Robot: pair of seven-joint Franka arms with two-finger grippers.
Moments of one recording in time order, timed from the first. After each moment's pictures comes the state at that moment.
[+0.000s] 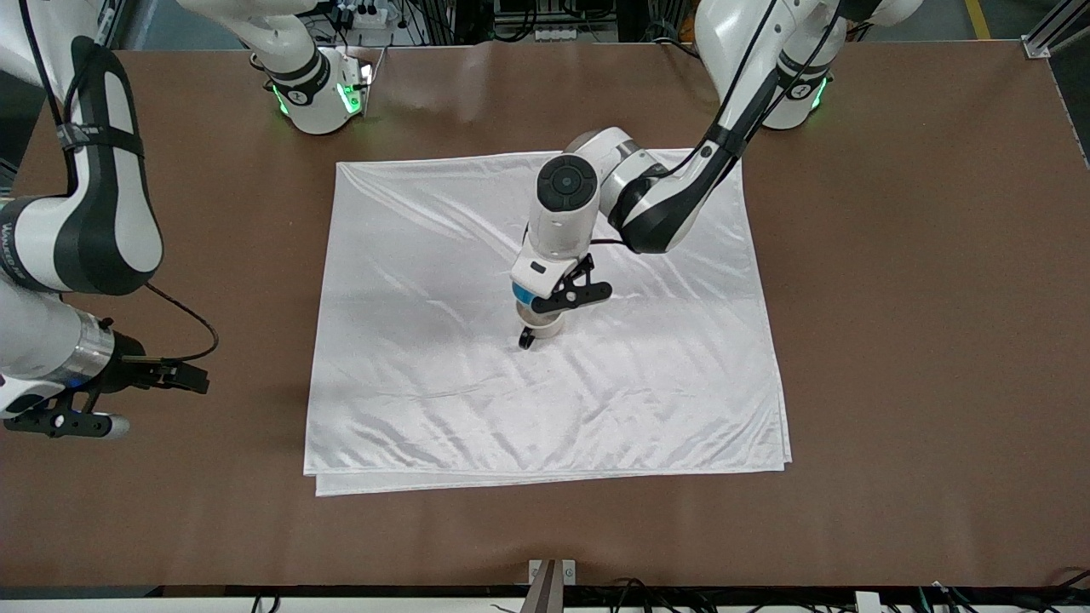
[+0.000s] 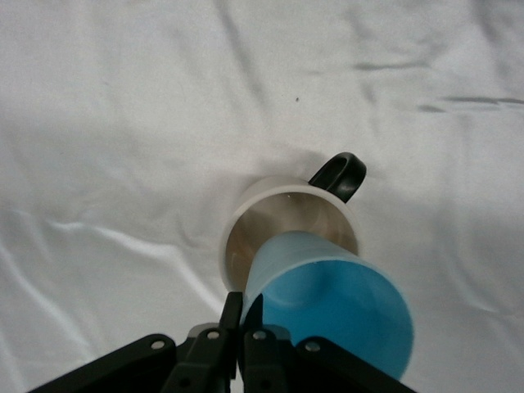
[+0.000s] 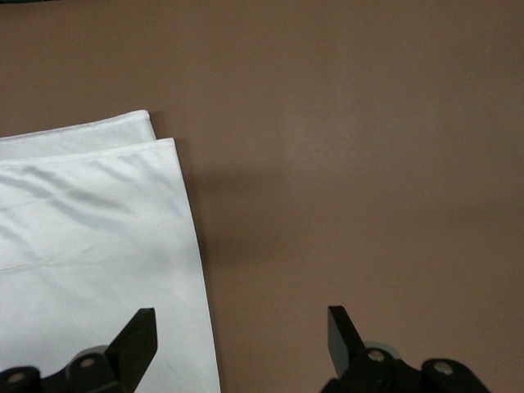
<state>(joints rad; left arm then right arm) -0.64 0.64 -0.21 -1.46 0.06 2.12 -1.07 0.01 0.45 -0.04 -1.41 0.01 1.89 0.06</state>
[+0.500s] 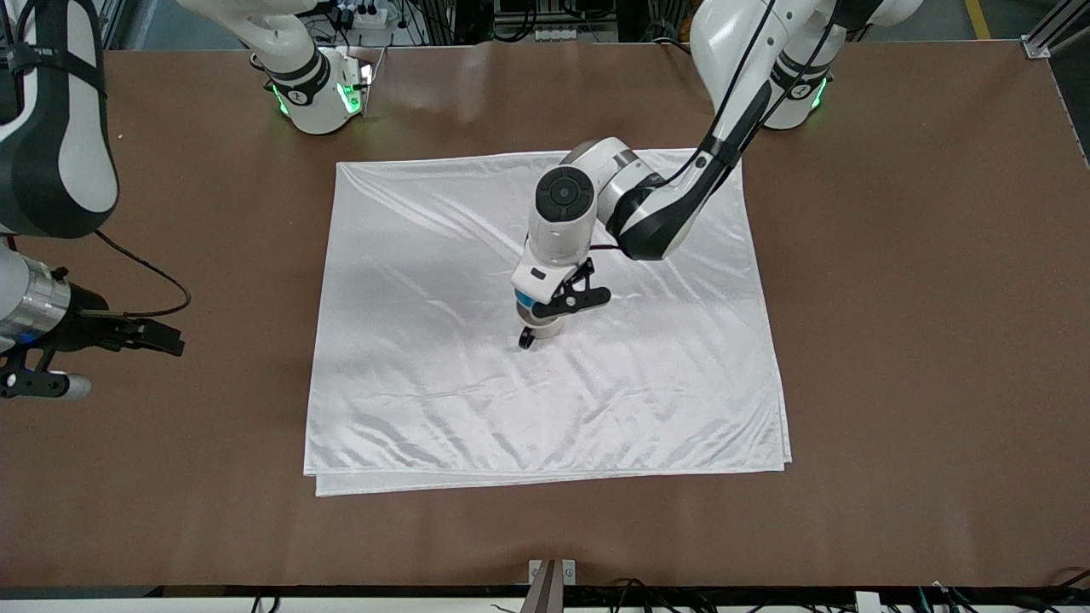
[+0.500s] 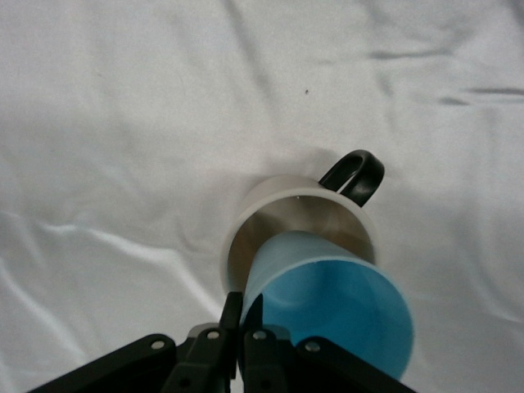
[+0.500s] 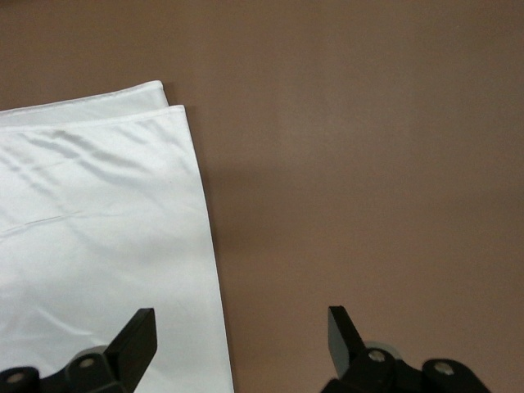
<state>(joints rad) -0.64 0.67 -0.21 -1.46 0.06 2.13 -1.07 0.01 0.32 -0.04 -1.41 0.01 1.73 0.06</state>
